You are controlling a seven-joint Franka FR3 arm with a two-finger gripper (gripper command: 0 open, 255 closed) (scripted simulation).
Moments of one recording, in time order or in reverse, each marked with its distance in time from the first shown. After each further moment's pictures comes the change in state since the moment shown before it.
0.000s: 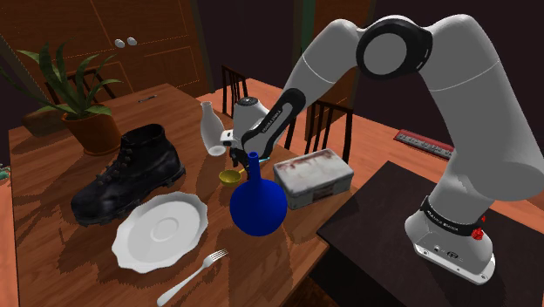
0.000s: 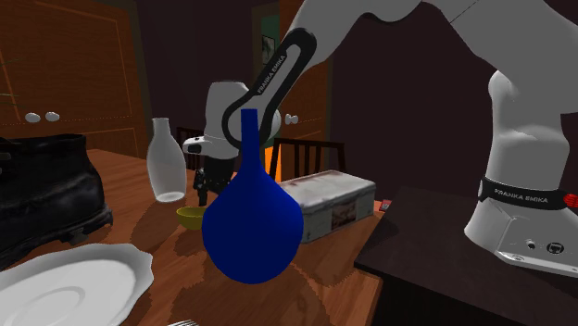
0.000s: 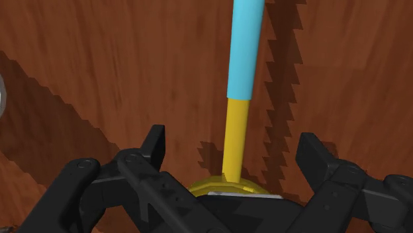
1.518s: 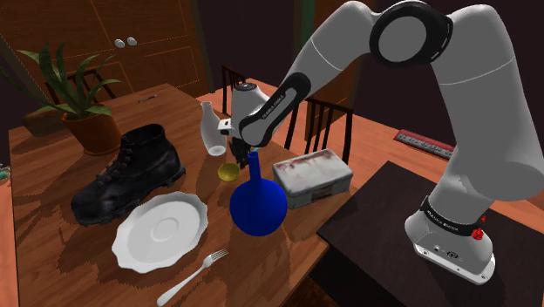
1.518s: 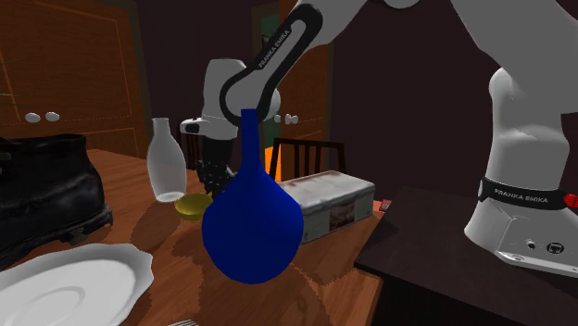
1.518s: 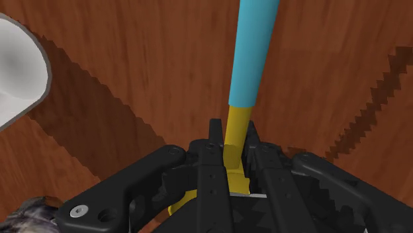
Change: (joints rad) arm -0.010 -0.095 0.012 -0.019 0.010 -0.075 -0.006
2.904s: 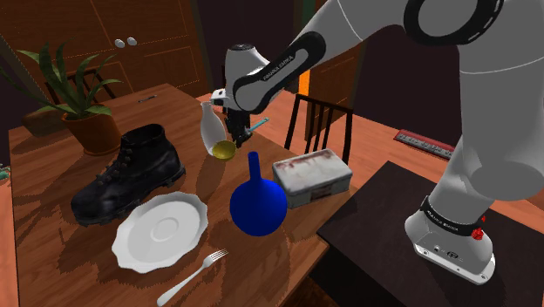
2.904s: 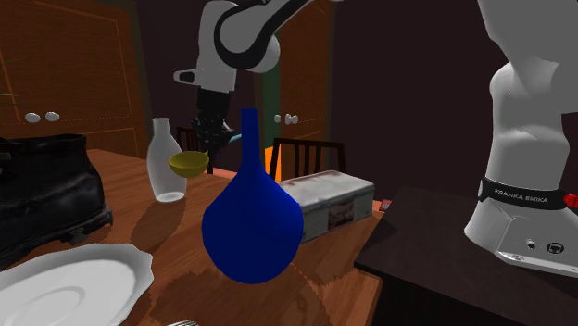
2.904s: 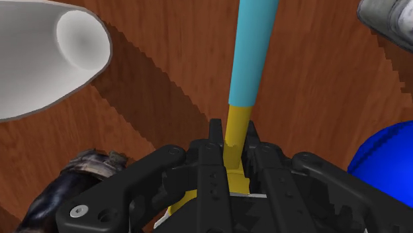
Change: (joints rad) arm -0.017 -0.189 0.023 0.016 0.029 -0.204 -0.015
